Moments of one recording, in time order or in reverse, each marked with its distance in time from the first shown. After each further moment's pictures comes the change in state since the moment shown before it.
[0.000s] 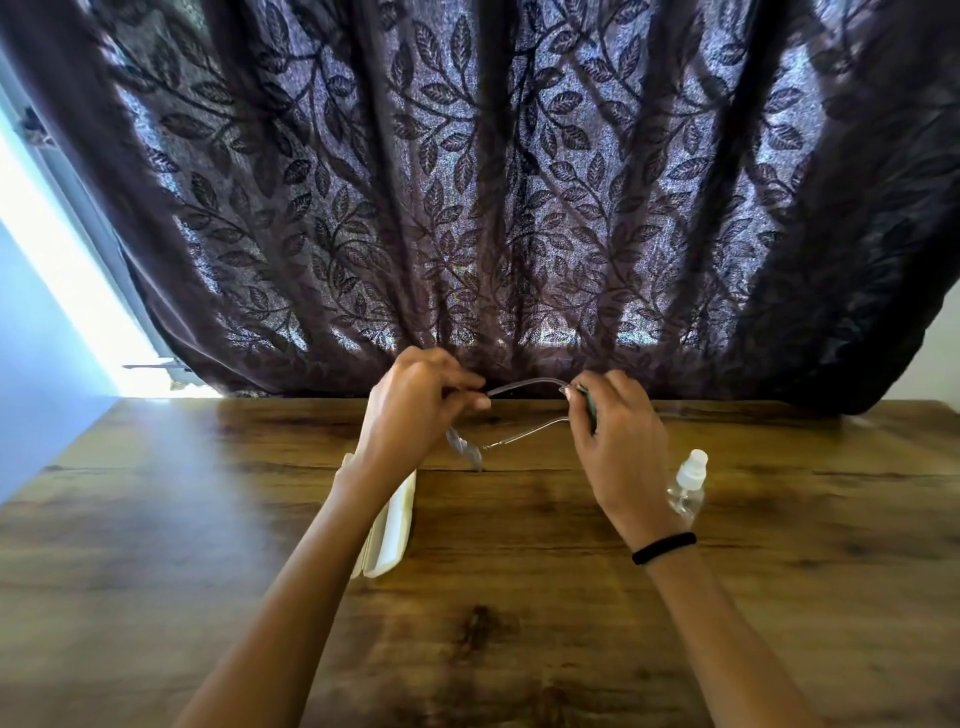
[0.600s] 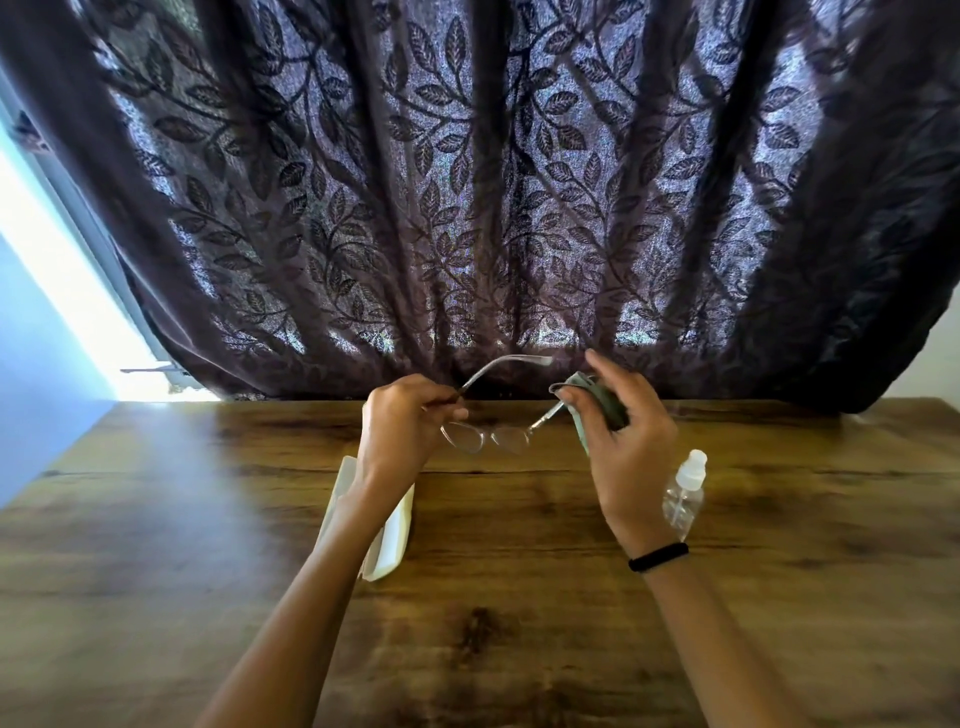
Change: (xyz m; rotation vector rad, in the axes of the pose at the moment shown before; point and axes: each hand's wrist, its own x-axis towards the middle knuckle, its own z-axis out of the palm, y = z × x) left_hand -0.013 -0.012 0.014 -0.118 0.141 -0.105; right_hand -0.003 -0.006 -0.004 0.488 0.202 0.165
